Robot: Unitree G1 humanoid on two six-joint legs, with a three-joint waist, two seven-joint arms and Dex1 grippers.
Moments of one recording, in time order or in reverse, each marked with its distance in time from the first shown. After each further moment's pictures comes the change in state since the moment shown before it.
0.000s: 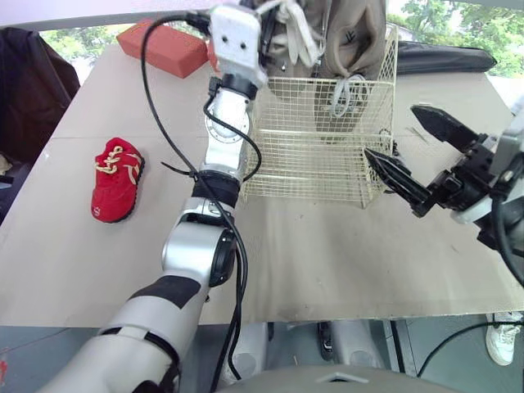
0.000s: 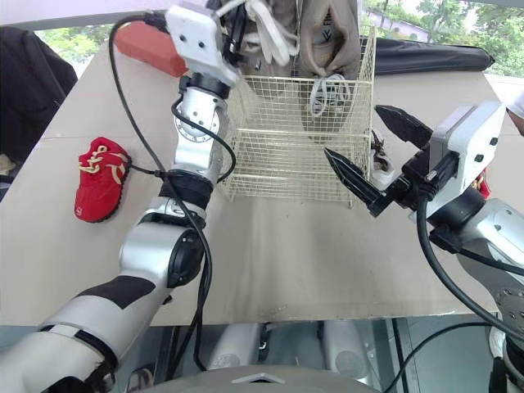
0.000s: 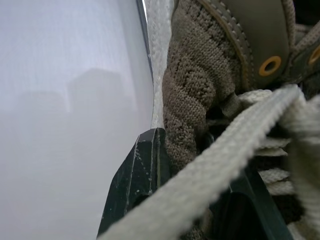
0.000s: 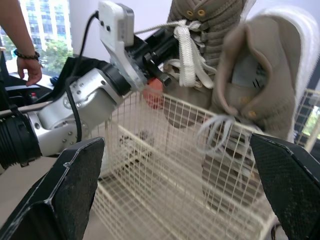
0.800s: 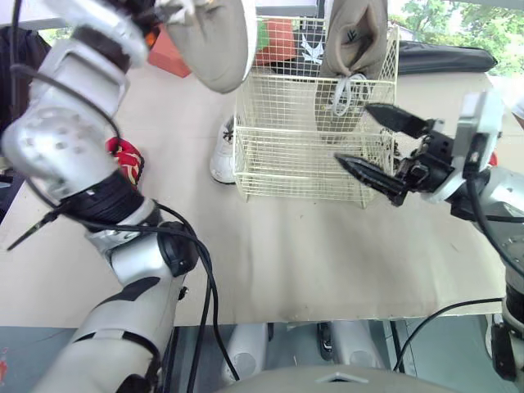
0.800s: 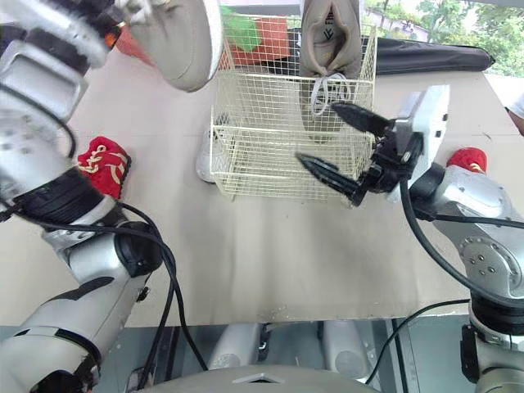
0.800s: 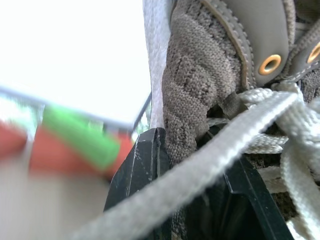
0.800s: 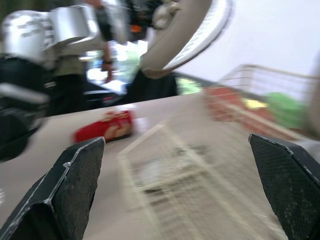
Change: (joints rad) left arm 0.031 0.206 0.361 -0.922 -0.538 1.395 -0.083; right arm -0.225 0.116 0.161 0.244 -0.145 -0.044 0.309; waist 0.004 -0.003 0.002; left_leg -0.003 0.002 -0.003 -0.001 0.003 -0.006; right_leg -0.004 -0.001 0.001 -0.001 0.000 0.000
